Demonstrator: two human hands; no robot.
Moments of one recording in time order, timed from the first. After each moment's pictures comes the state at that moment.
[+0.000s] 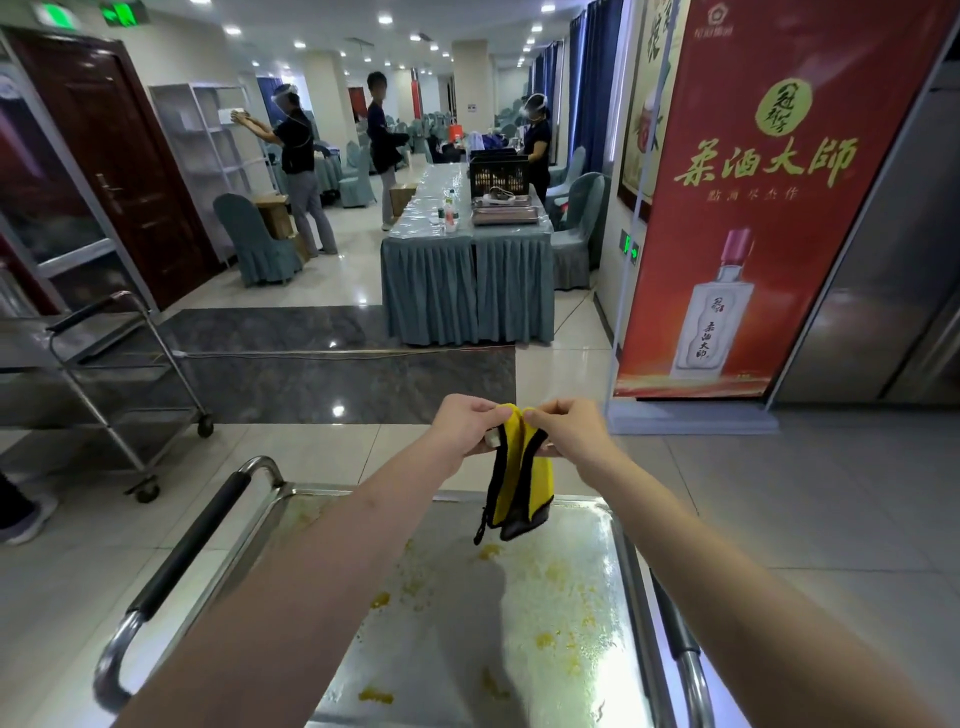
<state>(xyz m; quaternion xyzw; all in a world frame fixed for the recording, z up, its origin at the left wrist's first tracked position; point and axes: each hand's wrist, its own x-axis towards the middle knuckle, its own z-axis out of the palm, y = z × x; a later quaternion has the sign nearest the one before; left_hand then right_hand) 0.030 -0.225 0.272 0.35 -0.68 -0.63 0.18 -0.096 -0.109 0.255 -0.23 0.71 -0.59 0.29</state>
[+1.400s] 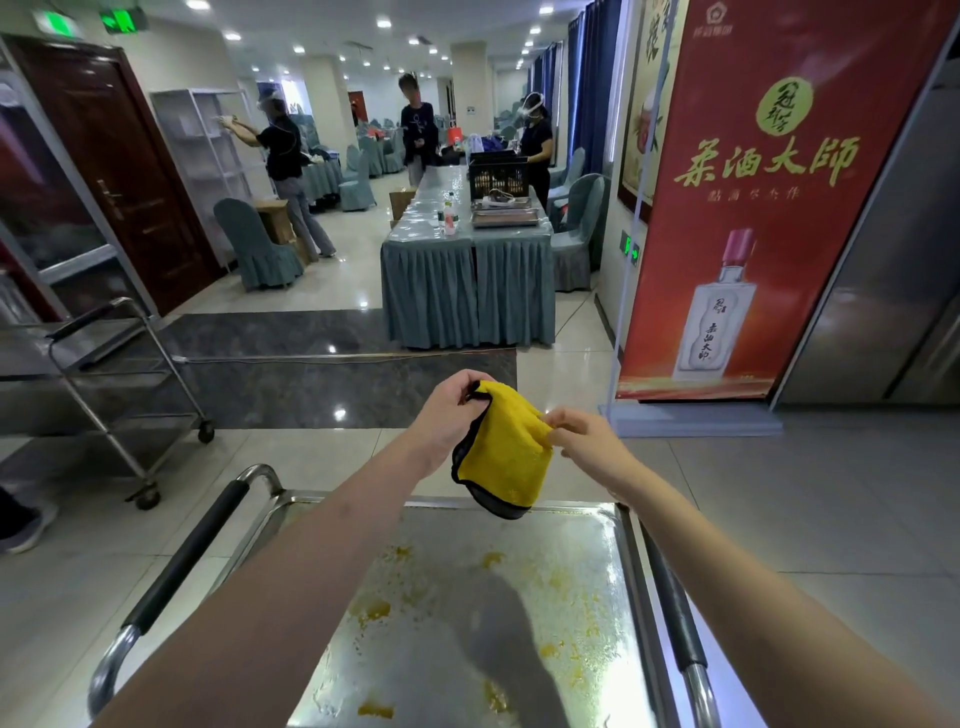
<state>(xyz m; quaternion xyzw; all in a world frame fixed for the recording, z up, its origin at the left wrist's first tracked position) 0.037 -0.251 0.279 0.24 -0.77 -0.54 0.24 -0.117 -0.086 0.247 -0.38 0.72 -0.51 0.28</state>
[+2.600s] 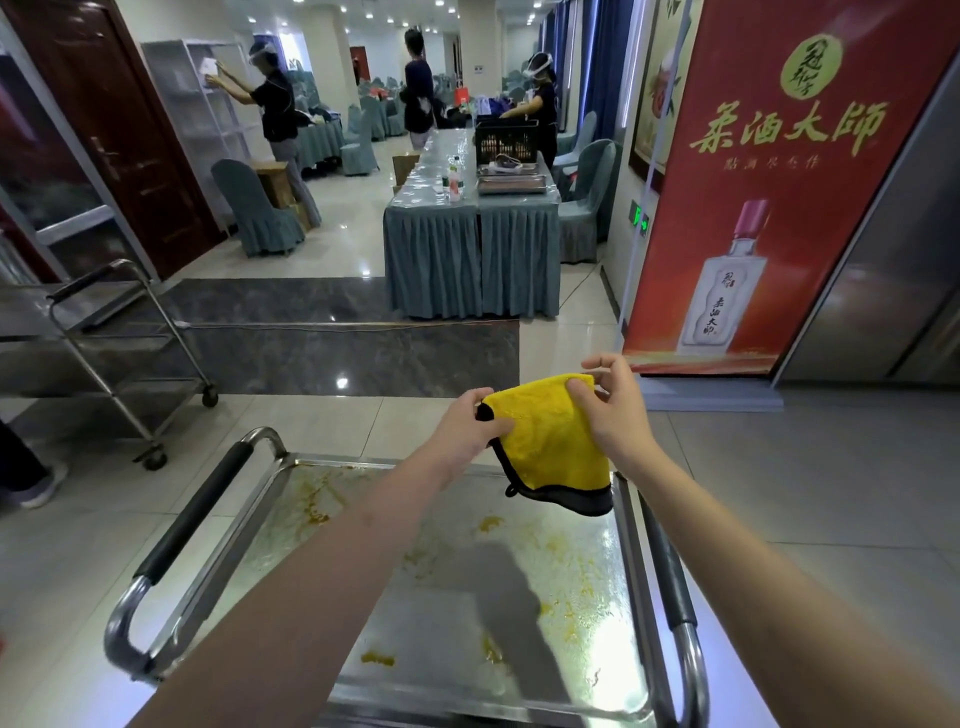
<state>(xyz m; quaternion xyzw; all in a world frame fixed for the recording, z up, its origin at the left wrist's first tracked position) 0.045 -0.221 0.229 0.33 -0.70 -0.61 0.17 -0.112 -0.071 0.244 -0.34 0.68 -0.63 0.14</state>
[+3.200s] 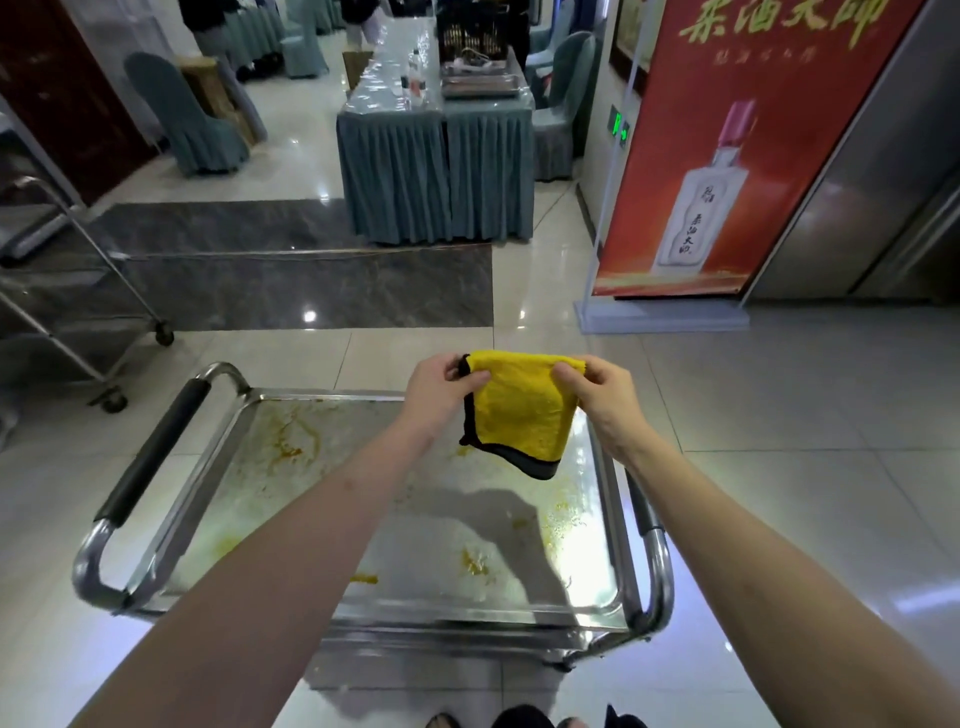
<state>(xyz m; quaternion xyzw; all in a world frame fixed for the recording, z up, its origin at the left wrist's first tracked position) 0.054 -0.212 0.174 0.32 -0.73 -0.57 0.22 -0.110 -0.034 0.169 -0.27 0.68 -0.64 0.26</state>
